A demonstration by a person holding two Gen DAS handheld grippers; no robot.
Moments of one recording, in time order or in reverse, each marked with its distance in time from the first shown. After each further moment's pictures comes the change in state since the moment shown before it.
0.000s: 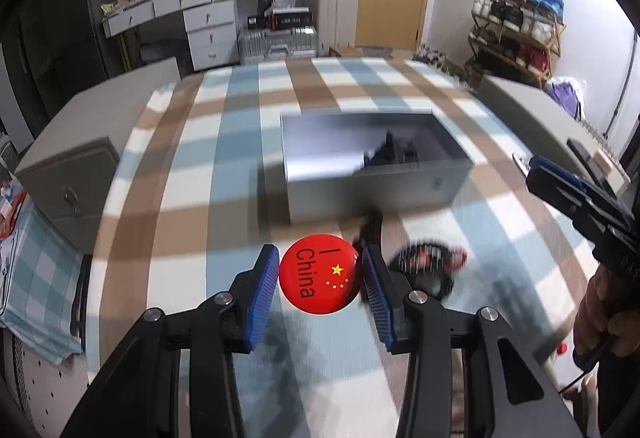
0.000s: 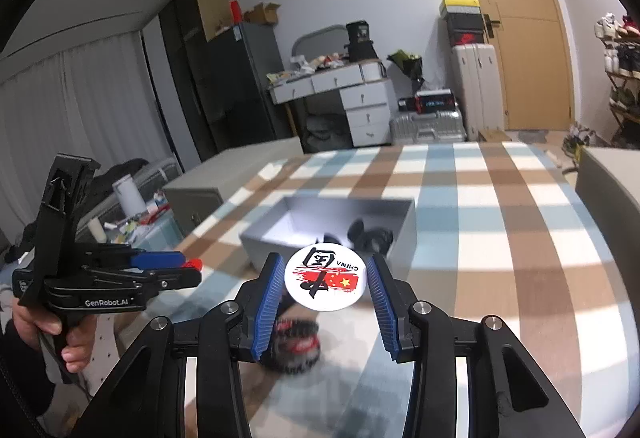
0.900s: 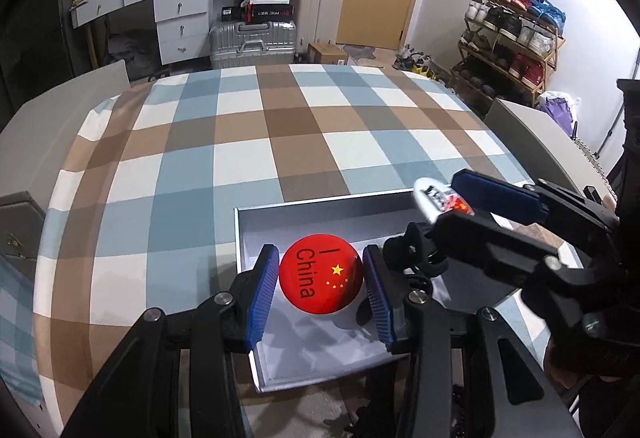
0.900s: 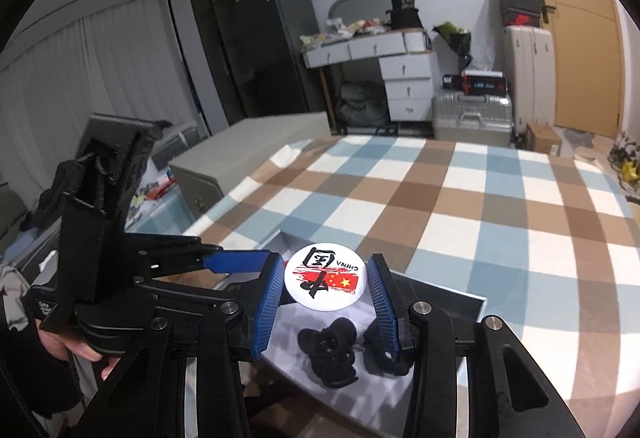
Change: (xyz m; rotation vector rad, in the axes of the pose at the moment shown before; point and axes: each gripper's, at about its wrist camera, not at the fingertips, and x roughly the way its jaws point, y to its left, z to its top) left arm 0.087 0.009 0.066 -0.016 0.039 -0.118; right arm 0.132 -0.007 0.057 -0.092 0.168 0.110
